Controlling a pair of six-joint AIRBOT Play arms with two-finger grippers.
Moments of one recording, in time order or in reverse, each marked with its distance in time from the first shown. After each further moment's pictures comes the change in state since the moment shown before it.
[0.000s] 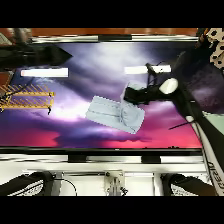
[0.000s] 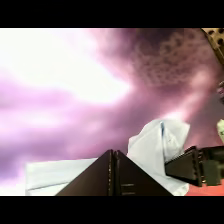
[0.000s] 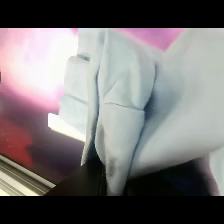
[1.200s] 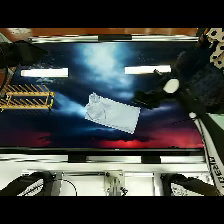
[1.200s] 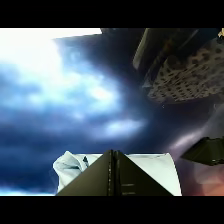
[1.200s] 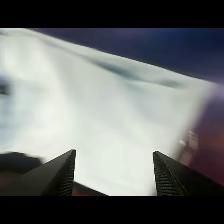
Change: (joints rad) left arm 0.076 0.143 0.000 0.080 -0.088 -0.013; right arm -0.138 -0.005 -0.009 -0.277 0.179 0.147
